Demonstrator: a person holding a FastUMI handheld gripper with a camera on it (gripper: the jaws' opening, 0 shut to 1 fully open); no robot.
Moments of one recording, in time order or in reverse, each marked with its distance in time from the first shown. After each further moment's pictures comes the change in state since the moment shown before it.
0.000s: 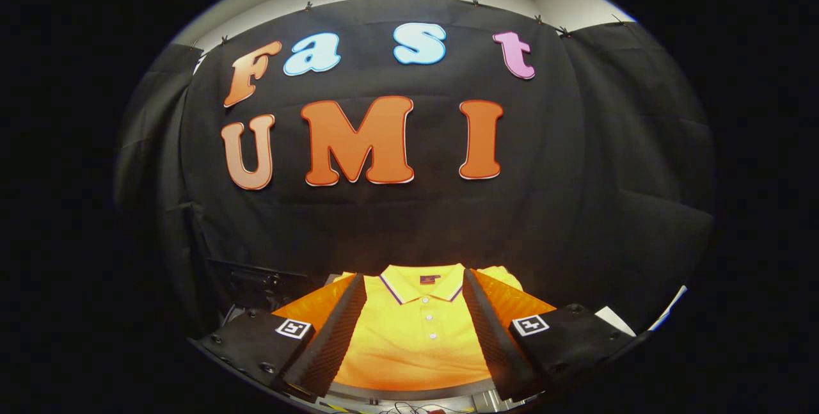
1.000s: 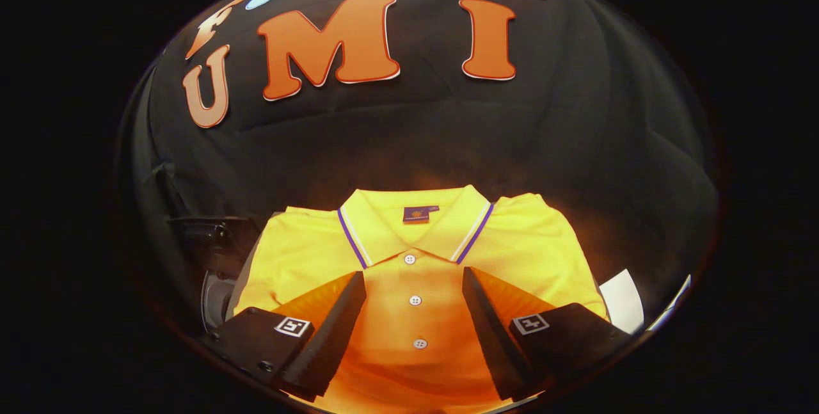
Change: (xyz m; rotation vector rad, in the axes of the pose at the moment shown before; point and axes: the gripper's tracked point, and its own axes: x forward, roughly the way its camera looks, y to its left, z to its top) arm 0.122 -0.027 -0.118 0.035 0.383 -0.011
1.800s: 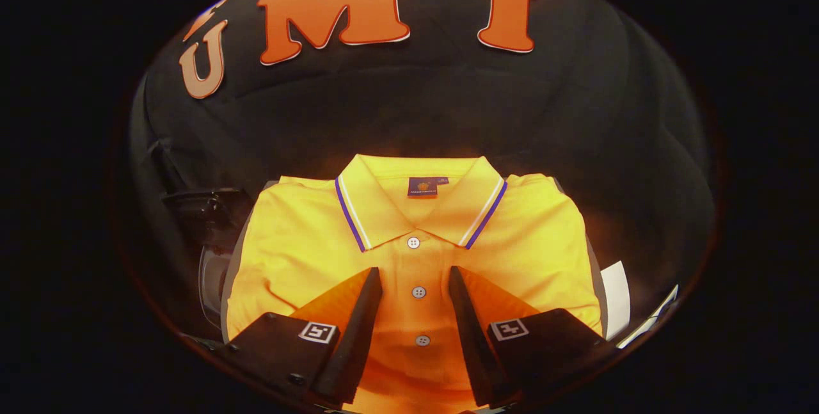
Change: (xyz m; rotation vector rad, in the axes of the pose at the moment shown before) arm 0.005 0.006 -0.017 -0.050 0.233 -0.001
